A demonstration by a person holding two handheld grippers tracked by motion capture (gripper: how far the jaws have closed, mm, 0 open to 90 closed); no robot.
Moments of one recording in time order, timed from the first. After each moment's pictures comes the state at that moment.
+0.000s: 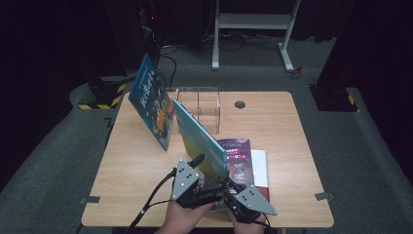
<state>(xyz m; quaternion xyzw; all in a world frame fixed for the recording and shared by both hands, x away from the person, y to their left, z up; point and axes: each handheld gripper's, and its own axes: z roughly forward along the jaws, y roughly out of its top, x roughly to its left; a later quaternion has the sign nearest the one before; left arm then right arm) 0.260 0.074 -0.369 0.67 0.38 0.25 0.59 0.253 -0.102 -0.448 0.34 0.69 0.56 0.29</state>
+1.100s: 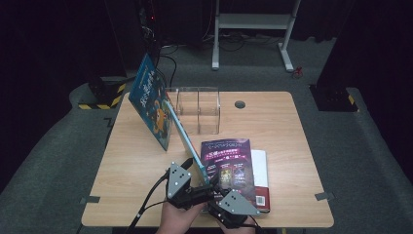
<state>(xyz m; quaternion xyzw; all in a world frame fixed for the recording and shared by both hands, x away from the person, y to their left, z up) 0.263 0.094 -0.397 0.68 0.42 0.25 0.55 0.248 -0.074 -0.458 0.28 0.75 0.55 0.23</state>
